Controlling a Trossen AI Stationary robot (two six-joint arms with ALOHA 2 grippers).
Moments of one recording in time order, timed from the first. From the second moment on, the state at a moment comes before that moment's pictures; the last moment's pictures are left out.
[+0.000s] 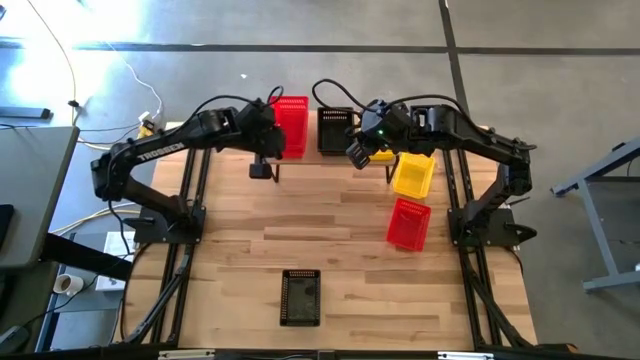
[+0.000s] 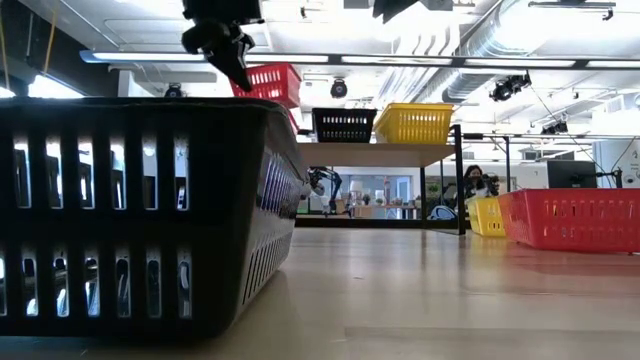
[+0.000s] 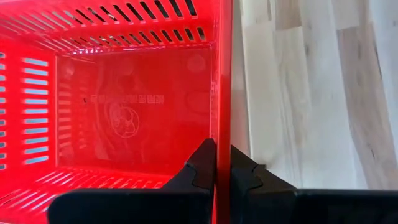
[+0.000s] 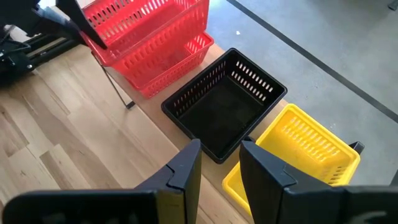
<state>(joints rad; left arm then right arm) 0.54 1.38 1.36 -0.93 -0.12 0.60 -0.14 1.64 2.02 -1.25 0.47 0.42</state>
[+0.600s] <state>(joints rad) 0.60 1.42 1.36 -0.94 -0.05 0.63 -0.14 1.64 2.02 -1.25 0.47 0.44</state>
